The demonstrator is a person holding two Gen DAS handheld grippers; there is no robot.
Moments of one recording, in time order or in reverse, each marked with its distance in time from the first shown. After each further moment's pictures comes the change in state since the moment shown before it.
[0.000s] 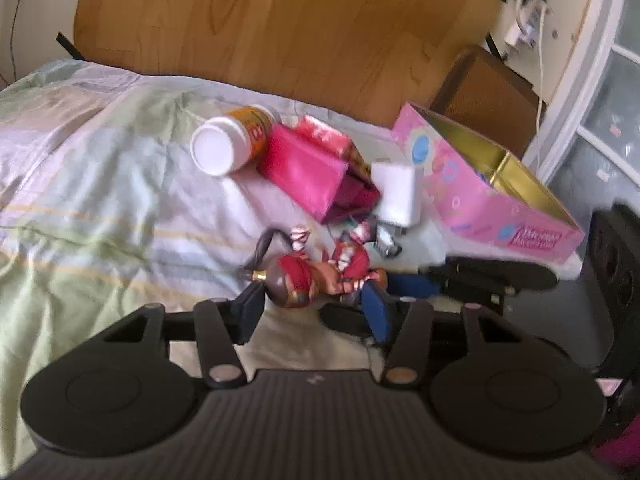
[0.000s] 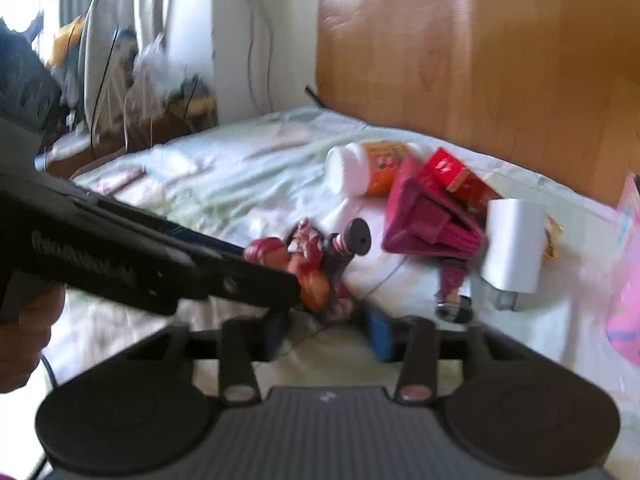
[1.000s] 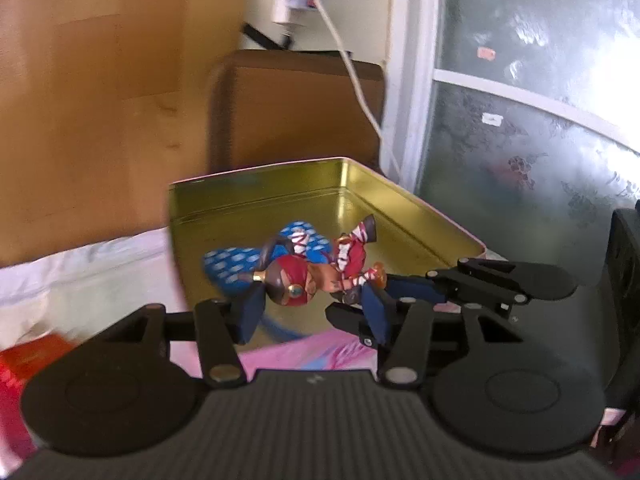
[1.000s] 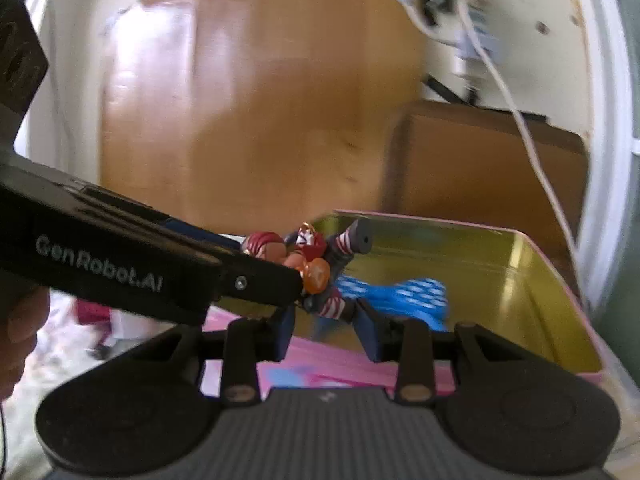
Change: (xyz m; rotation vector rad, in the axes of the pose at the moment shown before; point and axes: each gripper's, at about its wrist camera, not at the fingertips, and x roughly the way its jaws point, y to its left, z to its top) left arm 0.108 -0.249 0.076 0.464 -0.054 -0.228; right arm -0.141 -0.178 -0.027 0.200 -0.226 -0.510
